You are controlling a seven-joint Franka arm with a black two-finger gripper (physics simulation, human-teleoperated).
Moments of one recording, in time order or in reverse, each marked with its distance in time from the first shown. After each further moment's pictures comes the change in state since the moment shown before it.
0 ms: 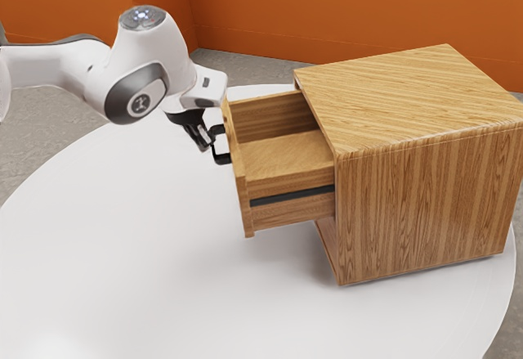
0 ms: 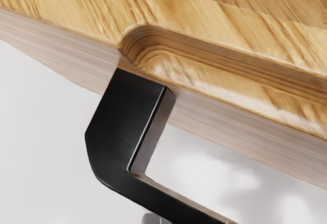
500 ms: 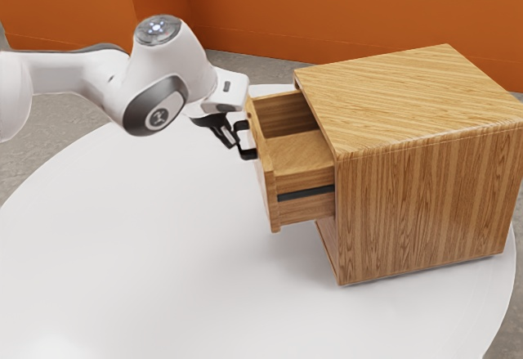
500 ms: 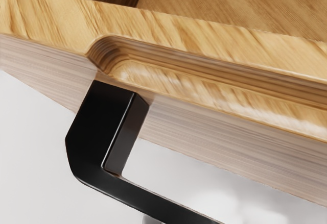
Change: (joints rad) arm -0.053 0.039 0.001 0.000 0.005 0.142 -0.021
